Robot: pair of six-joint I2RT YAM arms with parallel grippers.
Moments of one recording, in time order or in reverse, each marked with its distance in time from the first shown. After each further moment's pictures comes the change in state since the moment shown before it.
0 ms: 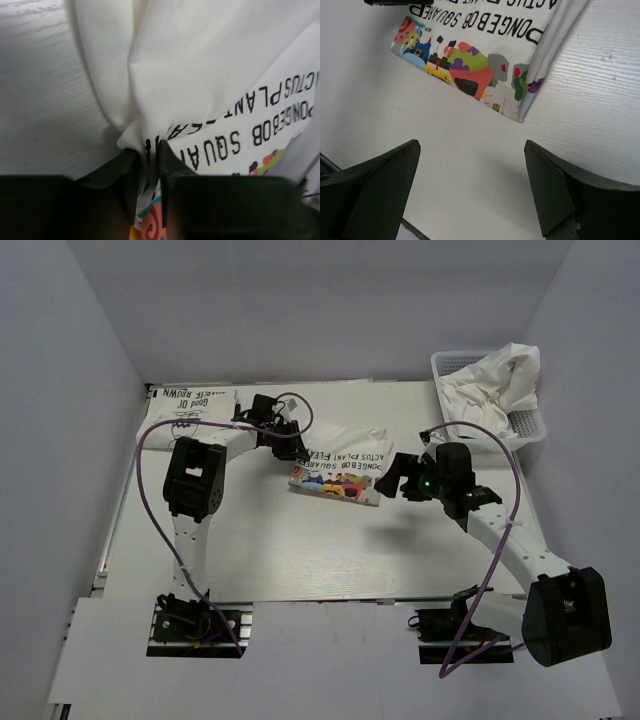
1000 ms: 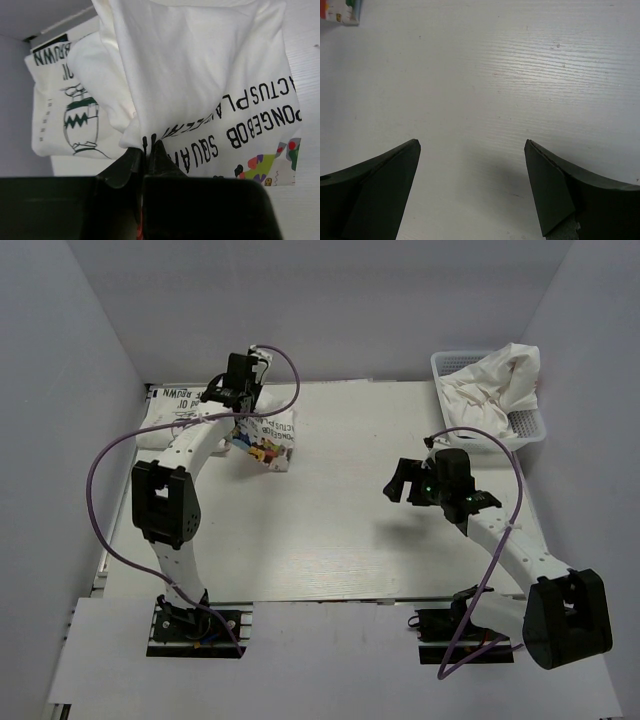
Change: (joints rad) left arm 0.017 -0.312 0.129 -0.195 -0.821 0.597; right arm 0.000 -0.019 -0.043 -0.023 0.156 -0.048
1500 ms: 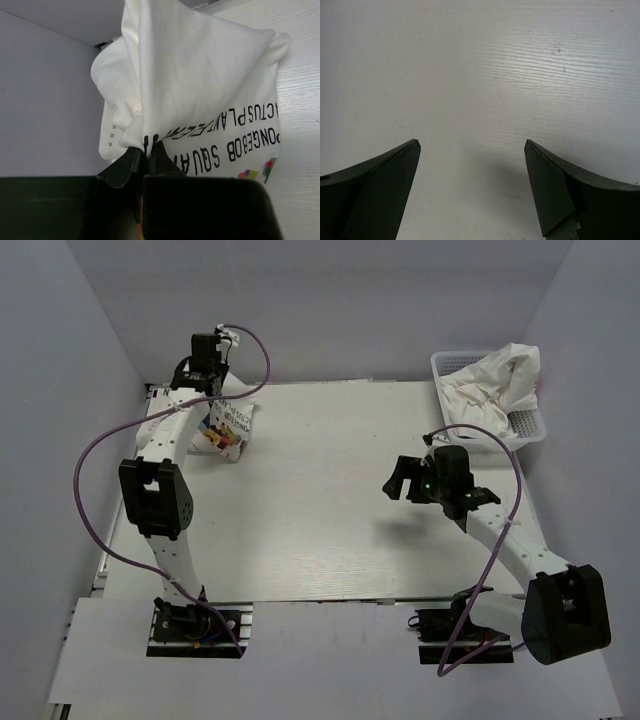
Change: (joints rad) left arm 0.152 0.053 0.154 0.002 -0.033 0.171; right arm 0.000 0.026 0.025 -0.010 -0.002 -0.003
